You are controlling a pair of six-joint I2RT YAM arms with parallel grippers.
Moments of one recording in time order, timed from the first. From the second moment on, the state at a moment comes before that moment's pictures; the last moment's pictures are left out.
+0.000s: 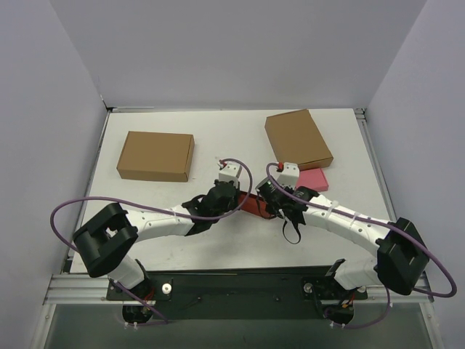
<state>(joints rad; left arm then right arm) -0.97 1.55 0.77 0.29 -0.43 -0.46 0.83 1.34 0.85 -0.59 0.51 0.87</state>
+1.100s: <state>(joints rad) -0.95 1.55 0.79 0.27 -0.38 -0.31 0.74 1.20 0.94 -0.82 0.43 0.78</state>
